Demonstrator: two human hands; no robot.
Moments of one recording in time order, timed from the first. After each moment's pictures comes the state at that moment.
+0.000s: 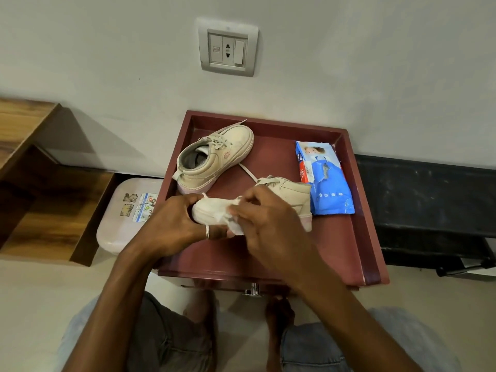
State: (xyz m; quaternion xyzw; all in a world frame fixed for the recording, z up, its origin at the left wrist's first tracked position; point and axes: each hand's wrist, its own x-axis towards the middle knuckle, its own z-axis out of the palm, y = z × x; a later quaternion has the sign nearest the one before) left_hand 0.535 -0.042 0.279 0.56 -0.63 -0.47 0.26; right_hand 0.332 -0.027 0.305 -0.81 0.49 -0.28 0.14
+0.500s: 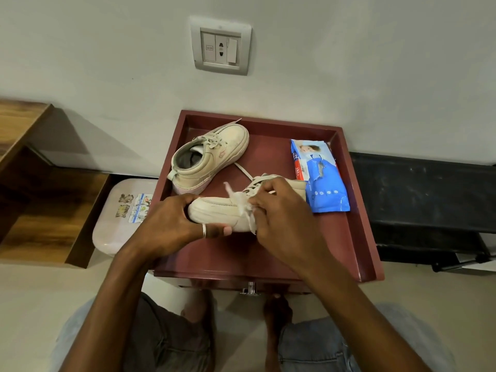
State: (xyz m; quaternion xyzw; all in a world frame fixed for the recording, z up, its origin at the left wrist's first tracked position) left_hand 0.531 -0.044 0.279 0.58 -0.63 -0.46 0.23; right_hand 0.310 -0.035 0.309 -0.77 0.57 -0.26 0.13
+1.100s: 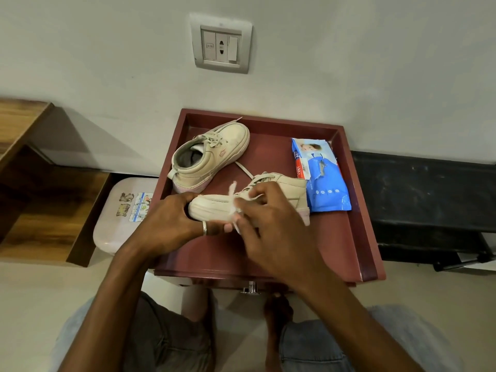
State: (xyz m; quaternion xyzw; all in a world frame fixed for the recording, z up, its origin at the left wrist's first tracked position) left_hand 0.531 -0.045 0.275 0.58 -0.62 -0.47 0.24; right_hand 0.322 -0.020 0.308 -0.79 0.53 -0.27 0.14
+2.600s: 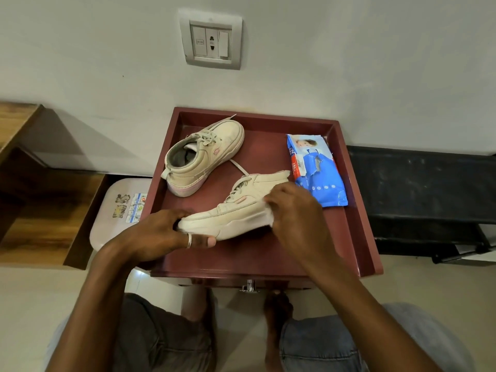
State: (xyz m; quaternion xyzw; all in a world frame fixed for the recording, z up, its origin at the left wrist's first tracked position) left_hand 0.552 -0.049 0.263 0.56 -0.62 -0.54 0.09; right_hand 0.281 -0.045 0.273 -0.77 0.58 -0.25 0.08
